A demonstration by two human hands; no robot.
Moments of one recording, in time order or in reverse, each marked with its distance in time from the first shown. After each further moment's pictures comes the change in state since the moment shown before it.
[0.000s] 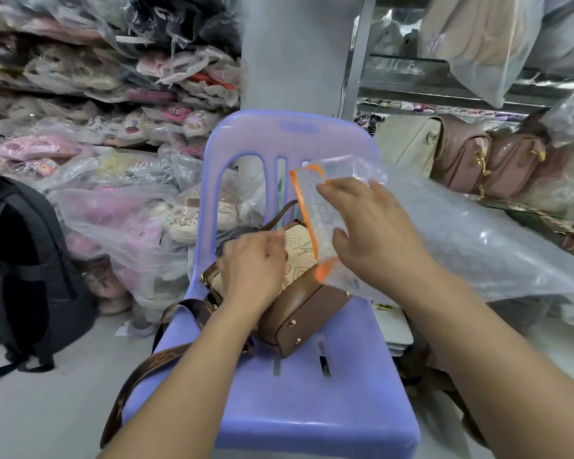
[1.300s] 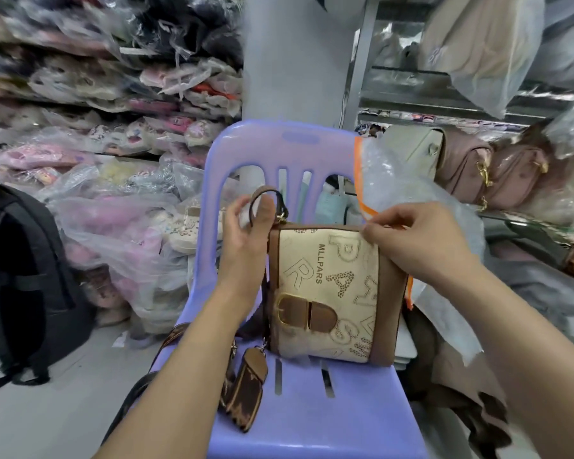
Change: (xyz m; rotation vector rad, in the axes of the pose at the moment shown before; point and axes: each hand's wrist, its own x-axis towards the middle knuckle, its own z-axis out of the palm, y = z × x) left_hand 0.014 0.025 -0.025 -0.862 -0.016 -0.120; right_hand -0.005 0.047 -0.003 0.571 0.113 0.567
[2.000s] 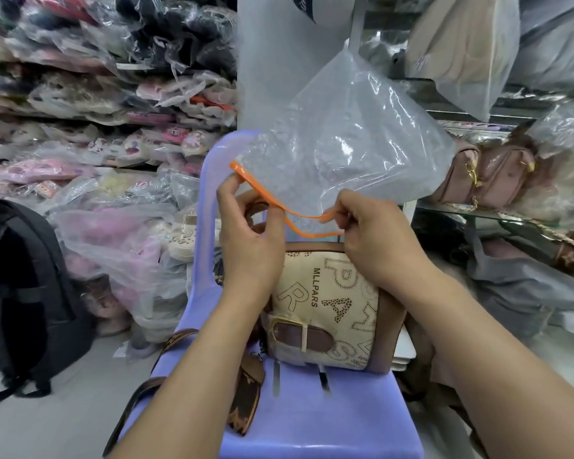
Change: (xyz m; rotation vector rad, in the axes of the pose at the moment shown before) left_hand -0.012 0.027 0.024 0.082 0.124 0.431; right_hand -0.003 -0.020 0.021 -0.146 -0.021 -0.465
